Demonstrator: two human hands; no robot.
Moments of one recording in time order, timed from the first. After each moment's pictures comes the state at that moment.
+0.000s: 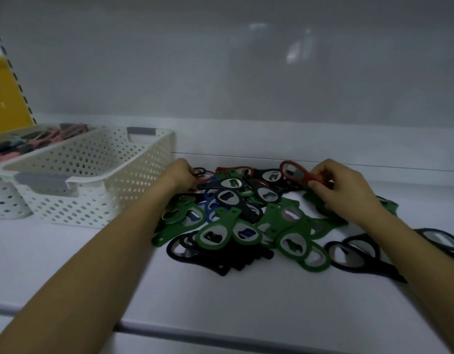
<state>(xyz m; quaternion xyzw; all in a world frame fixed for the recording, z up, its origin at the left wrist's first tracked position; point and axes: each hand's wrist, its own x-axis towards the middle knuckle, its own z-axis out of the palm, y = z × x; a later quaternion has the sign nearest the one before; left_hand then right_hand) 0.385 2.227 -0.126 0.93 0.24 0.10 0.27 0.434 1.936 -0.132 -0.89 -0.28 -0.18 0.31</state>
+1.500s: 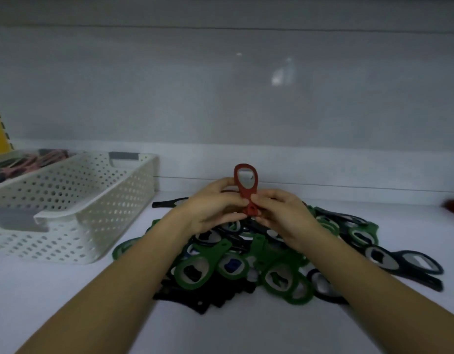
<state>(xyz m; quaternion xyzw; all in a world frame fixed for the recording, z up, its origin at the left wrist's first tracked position) 0.381 2.140 -0.113 0.66 0.01 -0.02 0.75 0.420 1.996 -0.131 -0.63 -0.14 0.14 0.75</state>
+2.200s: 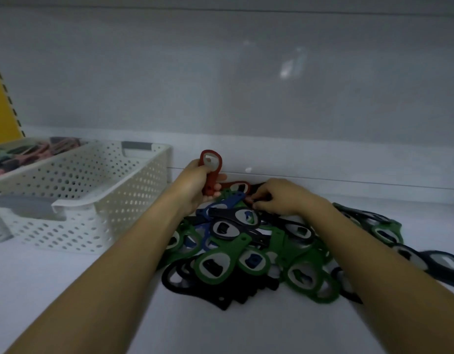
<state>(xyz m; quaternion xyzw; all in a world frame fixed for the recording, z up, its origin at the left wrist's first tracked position) 0.385 2.188 -0.106 0.64 0.14 0.13 0.74 0.478 2.025 -0.125 -0.93 -0.36 0.01 0.07</state>
